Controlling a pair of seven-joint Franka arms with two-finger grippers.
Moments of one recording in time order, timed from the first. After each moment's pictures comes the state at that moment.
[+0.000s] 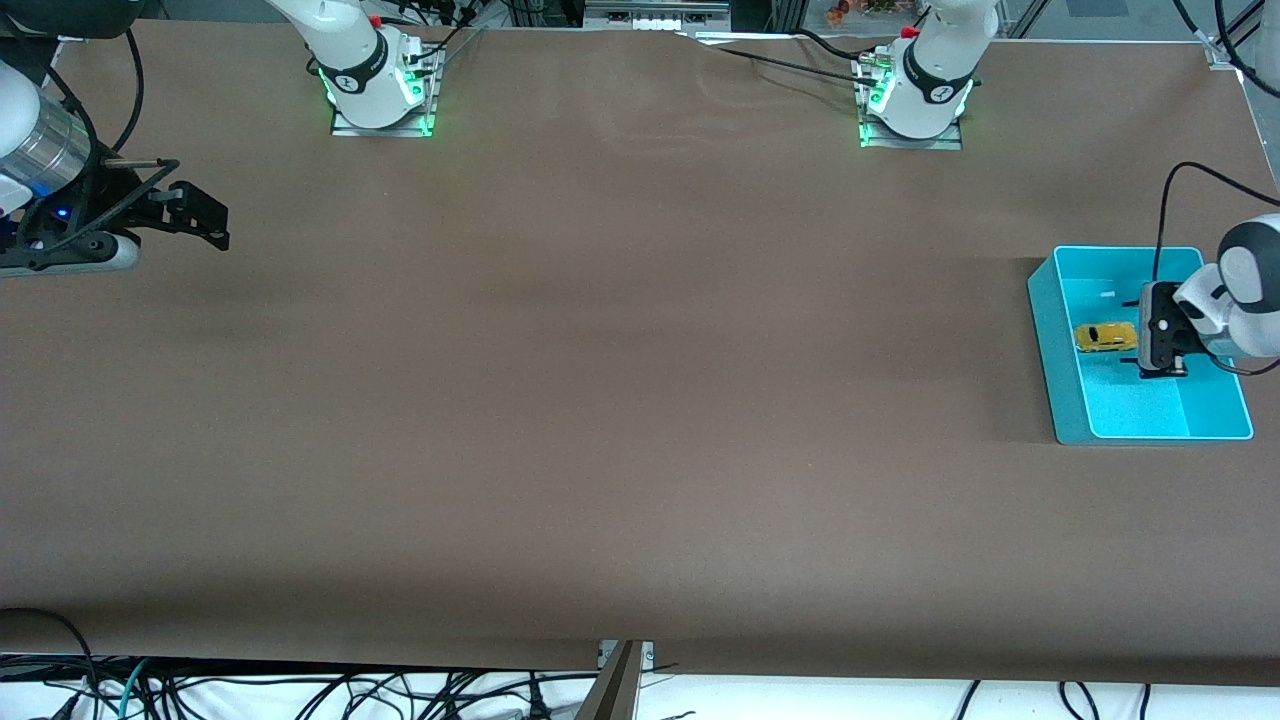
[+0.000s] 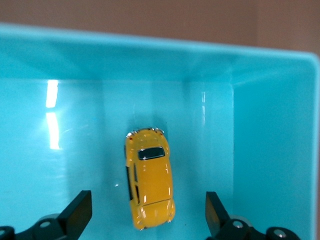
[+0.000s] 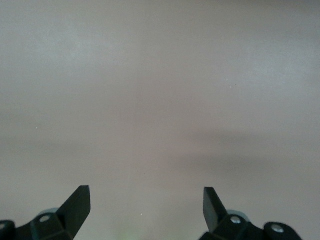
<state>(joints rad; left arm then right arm) 0.54 0.47 -0.11 -1.84 0.16 2.03 1.93 0.01 0.00 0.07 -1.65 -0.04 1.60 -0.01</state>
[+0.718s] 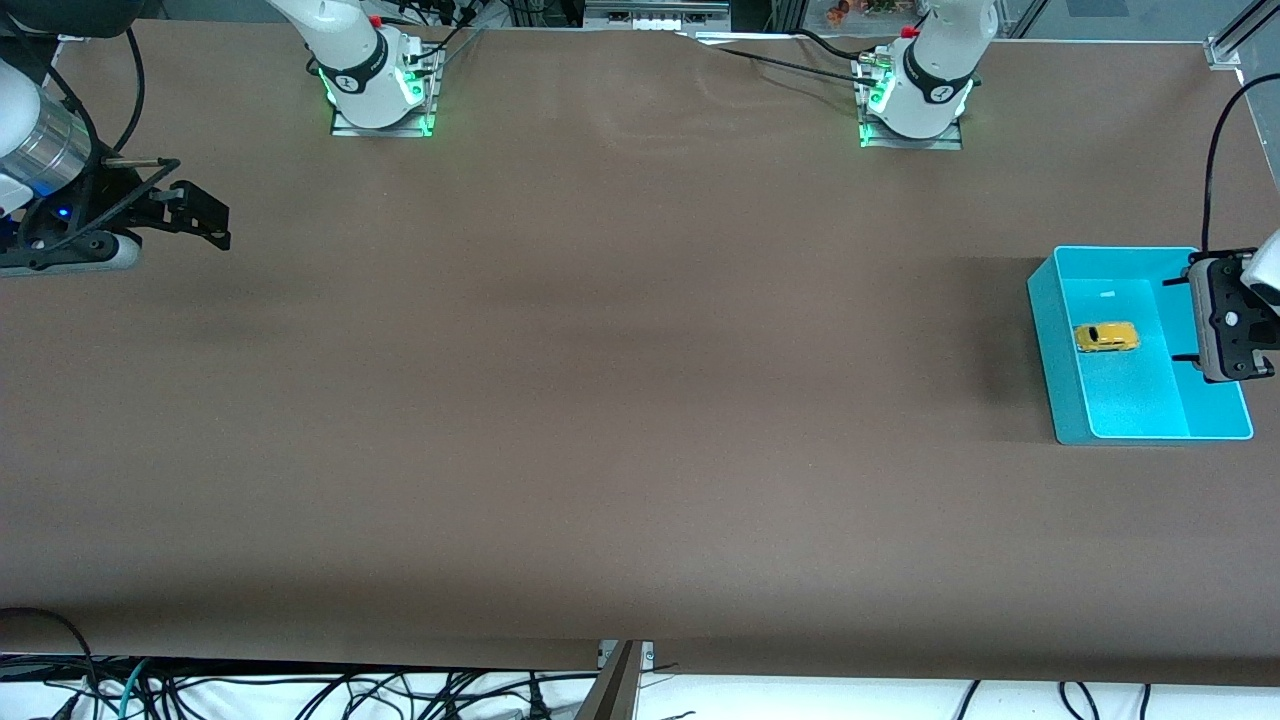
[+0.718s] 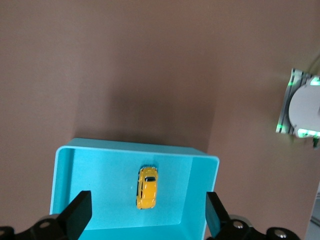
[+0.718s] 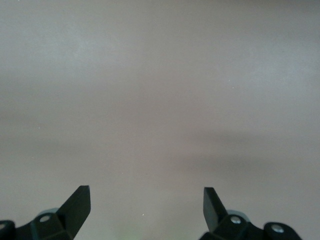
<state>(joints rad) 0.41 0.37 -0.30 -1.40 0.15 1.45 1.47 0.01 0.00 0.07 -1.65 -0.03 1.60 -0.01</state>
